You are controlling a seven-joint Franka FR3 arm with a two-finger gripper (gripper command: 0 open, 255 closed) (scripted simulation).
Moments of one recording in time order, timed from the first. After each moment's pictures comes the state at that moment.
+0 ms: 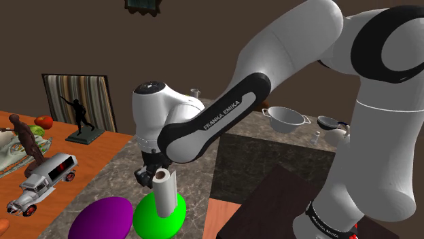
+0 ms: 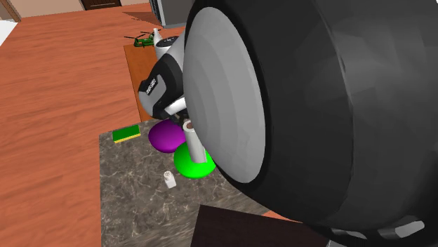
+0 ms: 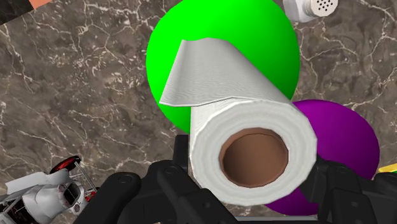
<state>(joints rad) 0.33 0.26 0.30 -2.11 -0.22 2.38 0.58</state>
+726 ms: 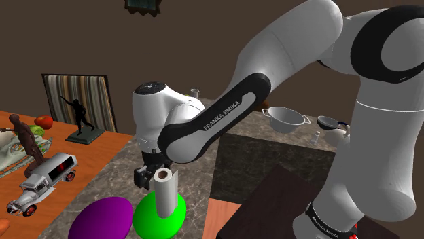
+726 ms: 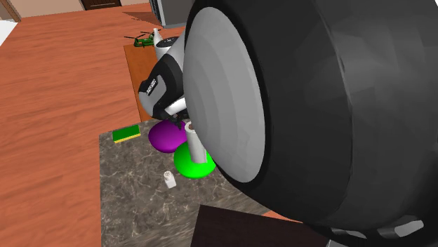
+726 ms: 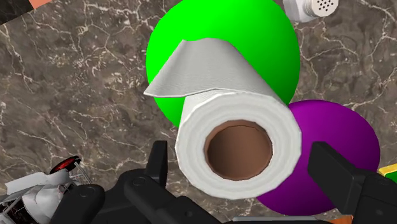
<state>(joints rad) 0.33 0.26 0.30 -2.11 -0.22 2.38 0.58</state>
